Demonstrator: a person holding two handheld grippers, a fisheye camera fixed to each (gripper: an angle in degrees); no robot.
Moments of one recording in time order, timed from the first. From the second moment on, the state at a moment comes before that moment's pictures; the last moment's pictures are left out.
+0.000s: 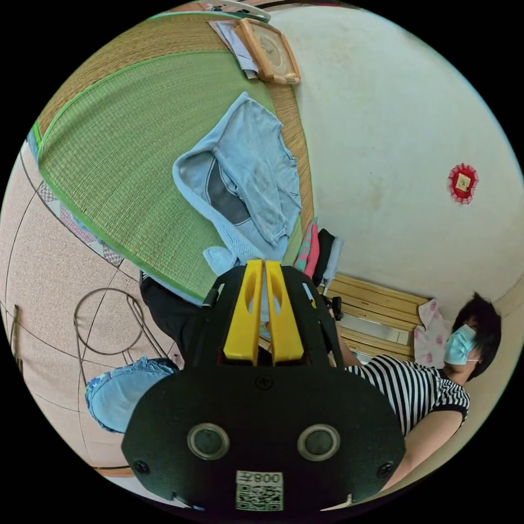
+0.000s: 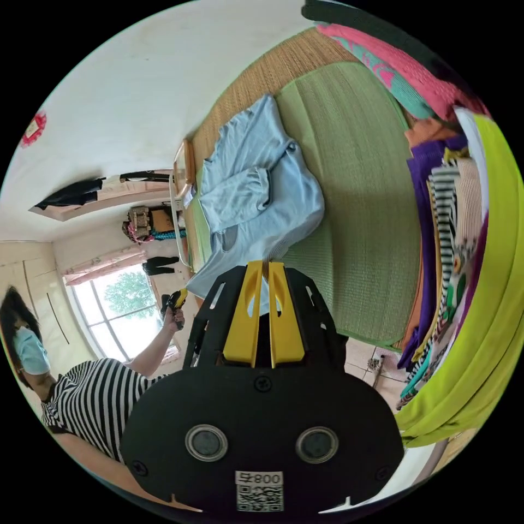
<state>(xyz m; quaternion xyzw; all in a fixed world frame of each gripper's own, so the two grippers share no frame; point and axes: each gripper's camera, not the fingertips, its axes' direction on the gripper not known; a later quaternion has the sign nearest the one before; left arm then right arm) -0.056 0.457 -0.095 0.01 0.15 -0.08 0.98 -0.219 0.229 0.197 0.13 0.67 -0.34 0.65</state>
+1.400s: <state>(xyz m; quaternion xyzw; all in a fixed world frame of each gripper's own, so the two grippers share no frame) 0.083 0.056 -0.034 -0.11 -0.07 -0.11 0.99 -0.328 0.012 0.383 0.11 0.78 -0.24 0.56</state>
